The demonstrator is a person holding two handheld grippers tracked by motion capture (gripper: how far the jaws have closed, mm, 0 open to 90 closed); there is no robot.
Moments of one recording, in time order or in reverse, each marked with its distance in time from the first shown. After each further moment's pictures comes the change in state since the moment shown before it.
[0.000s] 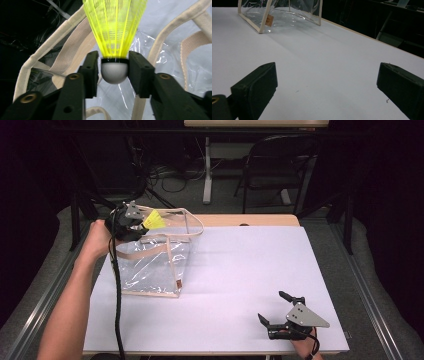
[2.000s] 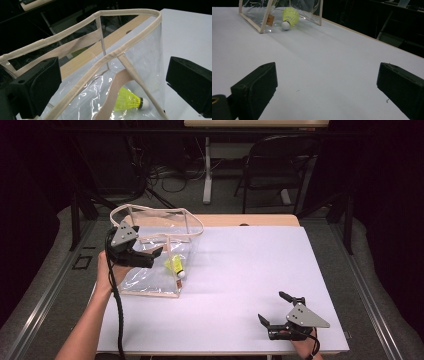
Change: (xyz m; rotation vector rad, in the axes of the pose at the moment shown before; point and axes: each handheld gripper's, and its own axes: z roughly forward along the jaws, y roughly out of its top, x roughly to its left) left arm -0.074 -0.027 -0.028 -0.390 0.009 -0.255; right arm 0.000 0.000 -0.001 -0.001 0.005 0.000
